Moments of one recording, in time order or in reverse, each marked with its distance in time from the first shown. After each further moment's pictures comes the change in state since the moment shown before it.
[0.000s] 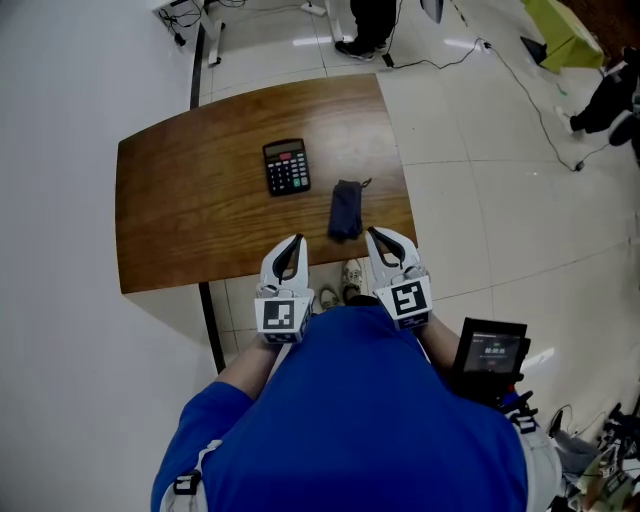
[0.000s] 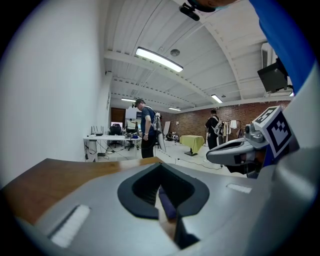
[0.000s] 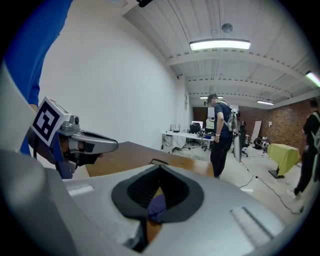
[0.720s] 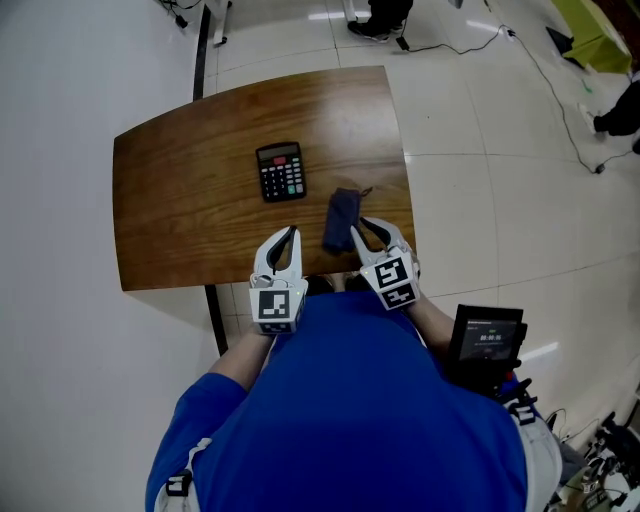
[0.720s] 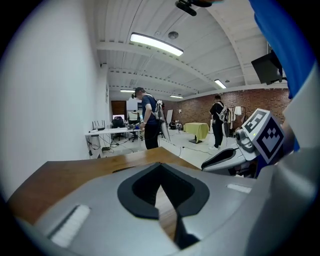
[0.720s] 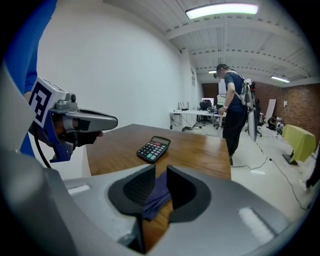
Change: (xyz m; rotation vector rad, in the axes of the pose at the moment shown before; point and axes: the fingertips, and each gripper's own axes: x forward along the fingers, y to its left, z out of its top) left arm 0.075 0.010 -0.013 0.064 0.134 0.029; right arm 0.085 -0.038 -0.074 0.065 0.241 0.166
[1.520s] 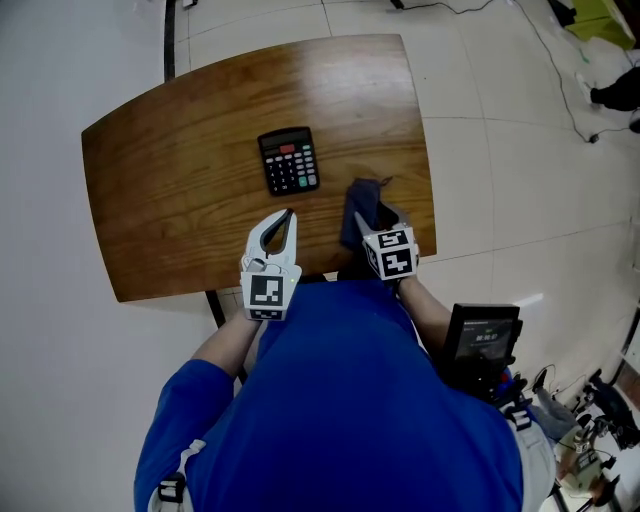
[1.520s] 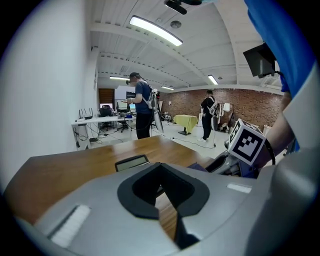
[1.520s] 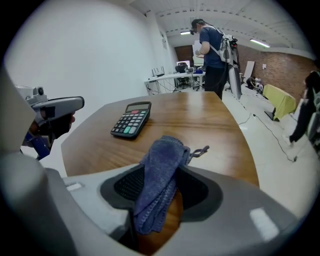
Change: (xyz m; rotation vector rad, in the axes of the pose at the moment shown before) left arm 0.050 0.070 -0.049 0.018 0.098 -0.165; right arm 0.091 -0.012 -0.077 0.319 0.354 -0.139
